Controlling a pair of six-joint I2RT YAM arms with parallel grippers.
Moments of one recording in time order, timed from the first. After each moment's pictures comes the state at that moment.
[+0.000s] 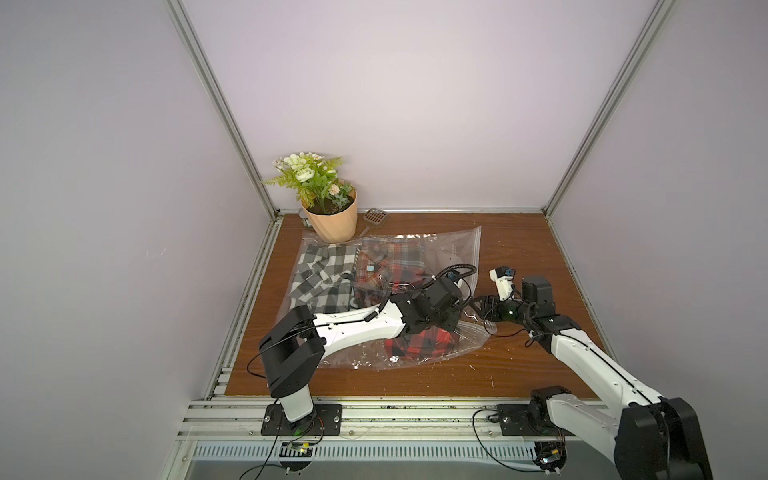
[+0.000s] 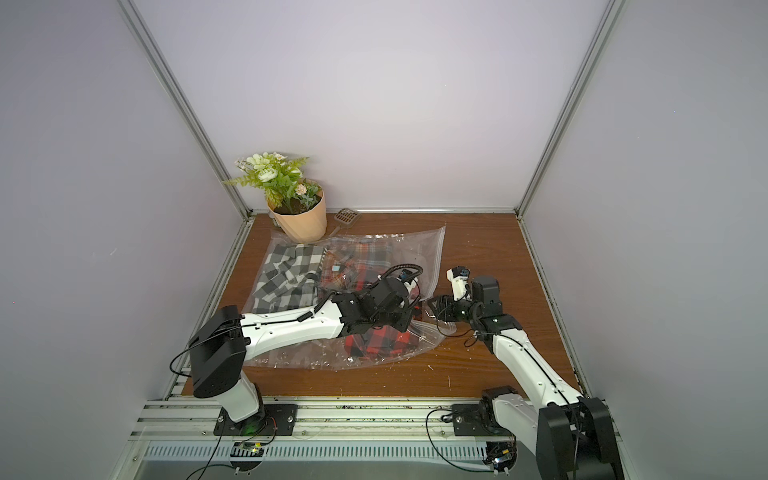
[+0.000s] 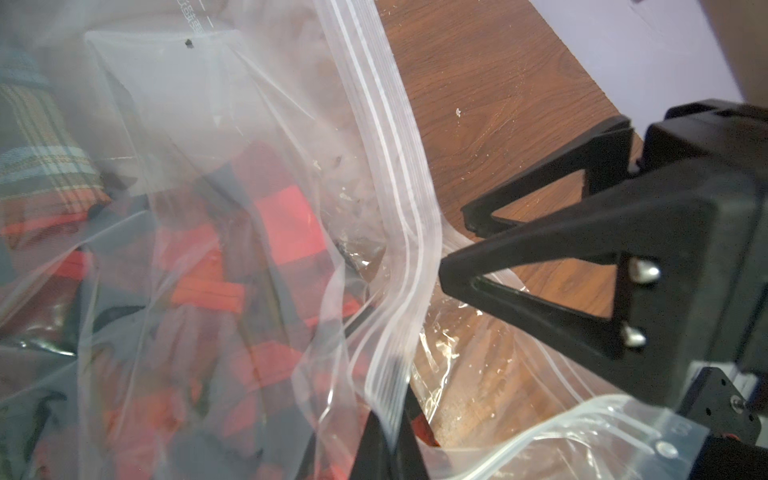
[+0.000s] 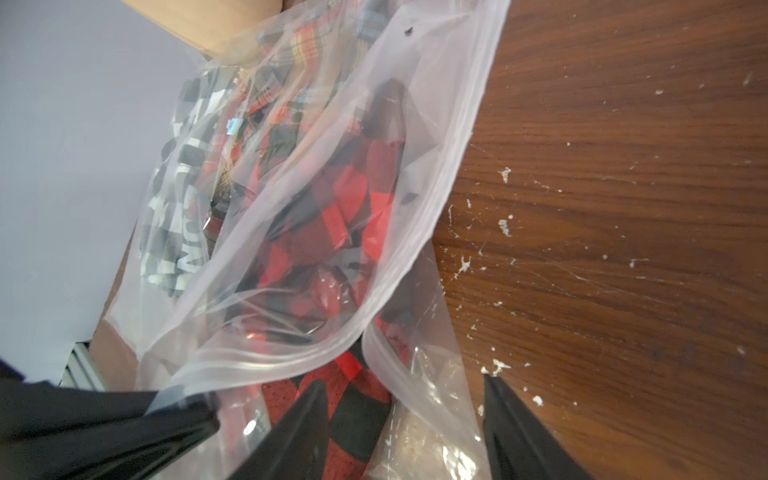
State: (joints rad) left arm -1.05 1.72 1.22 -0.26 -0.10 -0.46; right arm 0.20 1.06 0.53 -0.13 -0.39 0.25
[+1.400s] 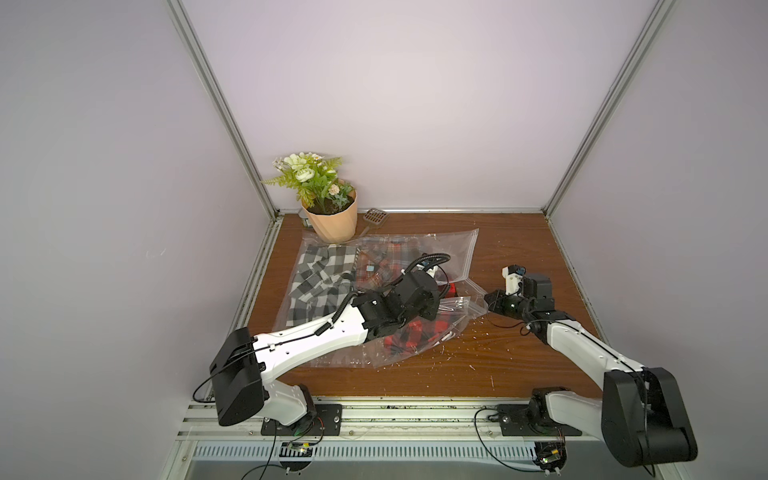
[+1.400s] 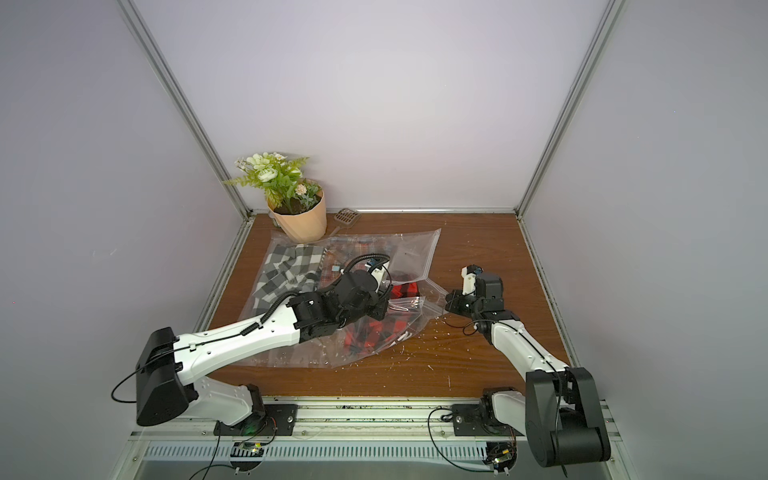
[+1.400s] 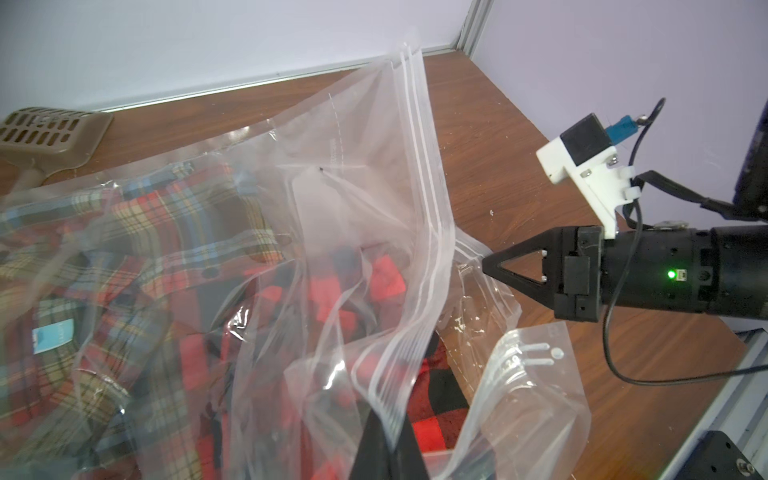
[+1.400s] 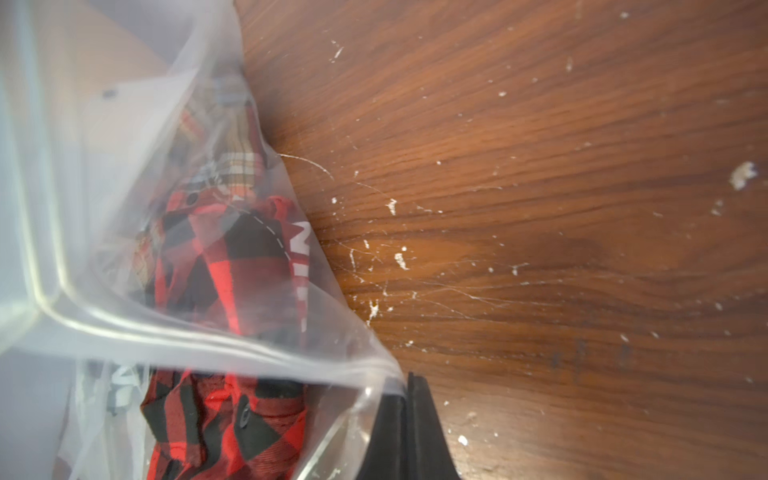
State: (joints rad) left arm -1.02 1.41 1.13 -0.33 -0.30 -0.44; right arm 0.09 1.20 0.51 -0.01 -0.27 0.42
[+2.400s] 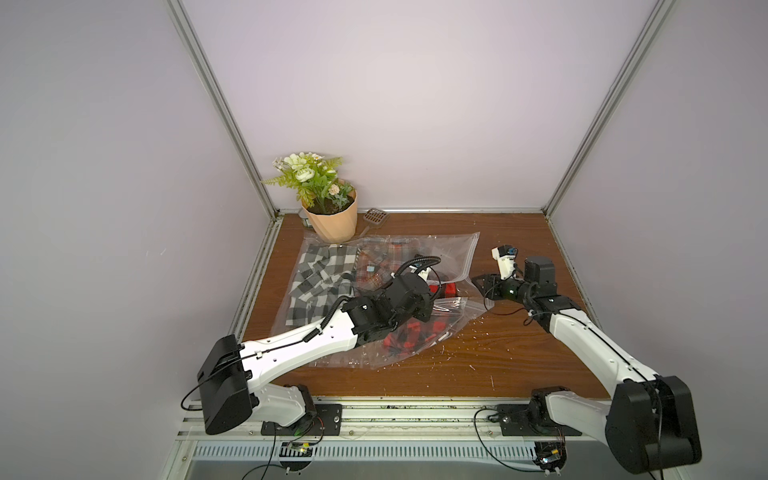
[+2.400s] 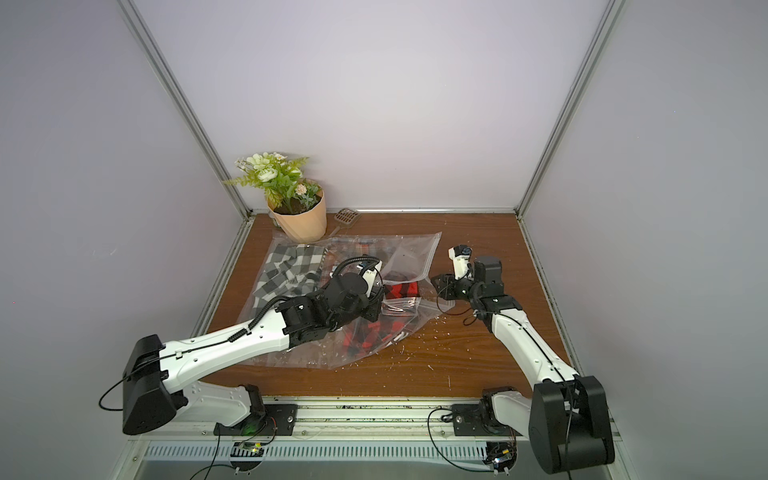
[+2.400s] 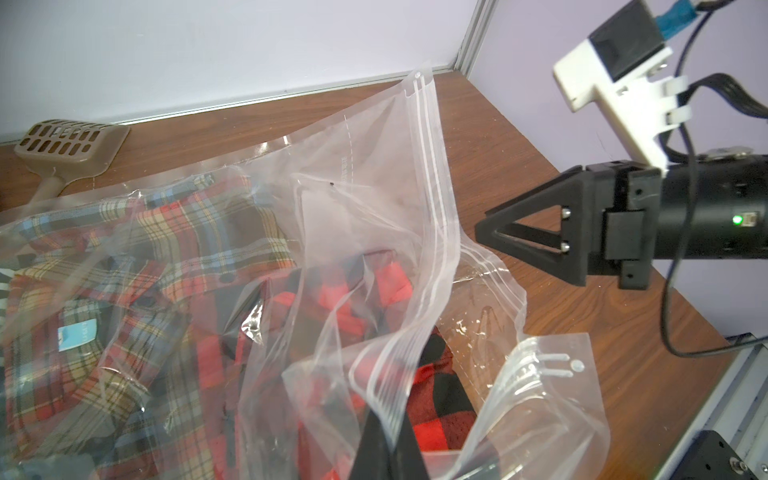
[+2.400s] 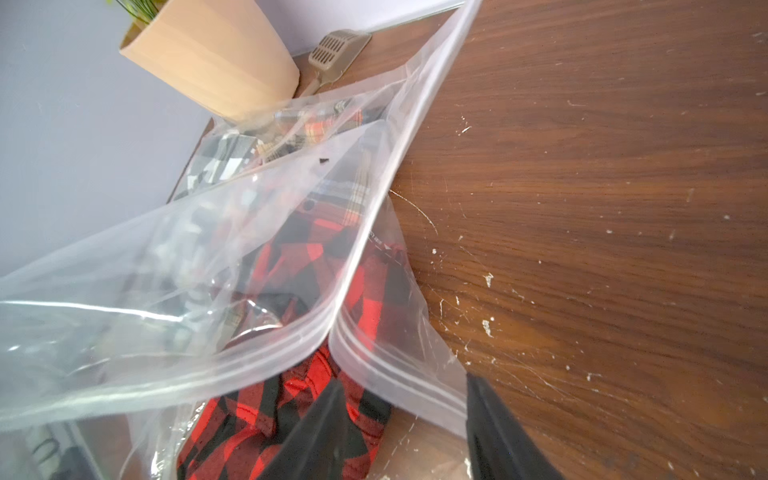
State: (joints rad) left arm -1.01 1.35 1.07 -0.29 -0.29 -0.43; right arm 0.18 1.21 0.72 -0.10 -0.39 0.20
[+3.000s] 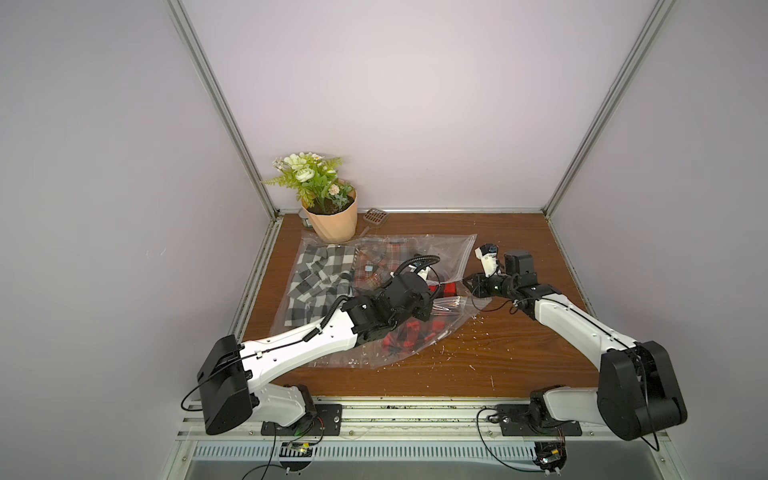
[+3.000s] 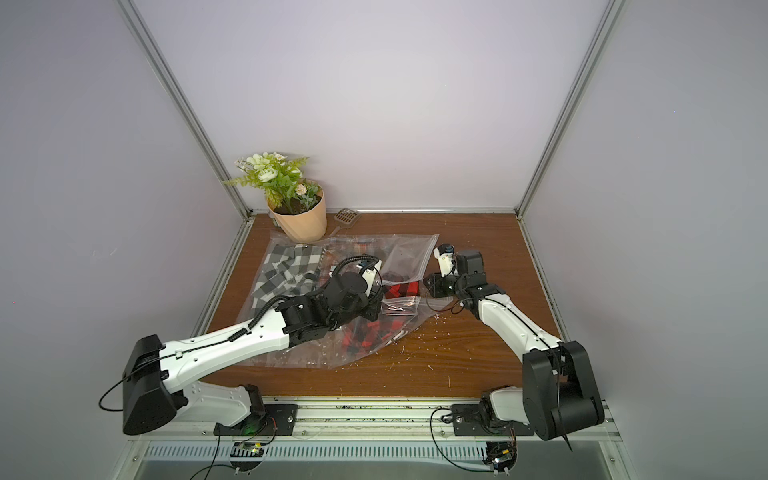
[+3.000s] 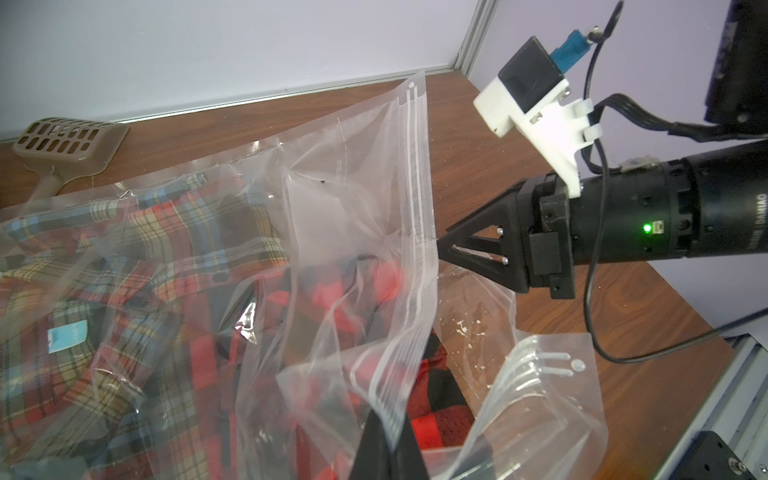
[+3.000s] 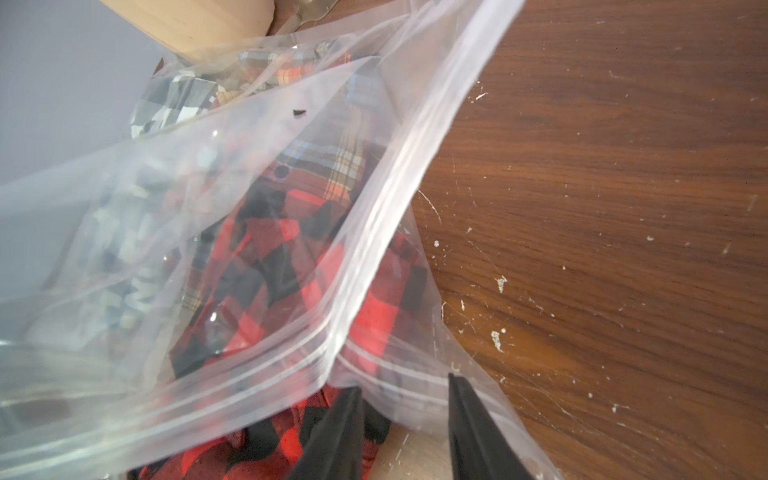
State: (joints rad) left arm -1.01 1.35 1.07 -0.29 -0.28 -0.43; right arm 0.26 1.34 0.79 -0.12 -0.30 0.15
